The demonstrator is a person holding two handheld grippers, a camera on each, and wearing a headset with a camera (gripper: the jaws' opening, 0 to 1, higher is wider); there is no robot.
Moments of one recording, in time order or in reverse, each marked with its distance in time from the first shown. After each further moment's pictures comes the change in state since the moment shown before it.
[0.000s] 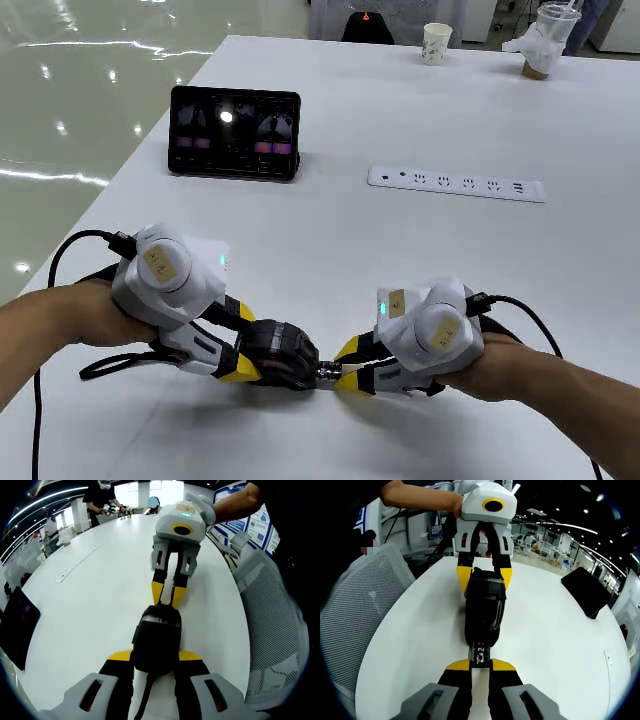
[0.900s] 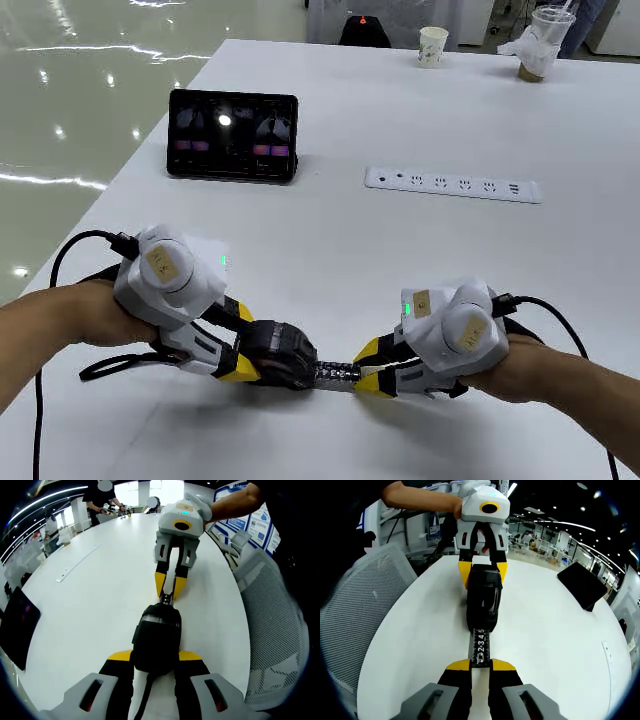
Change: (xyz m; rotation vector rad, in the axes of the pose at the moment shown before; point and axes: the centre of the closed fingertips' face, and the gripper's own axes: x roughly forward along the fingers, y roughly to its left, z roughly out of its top) left arm 0.000 0.000 0.000 0.000 0.010 0.004; right arm -0.017 0.002 -0.017 0.021 0.007 -0.004
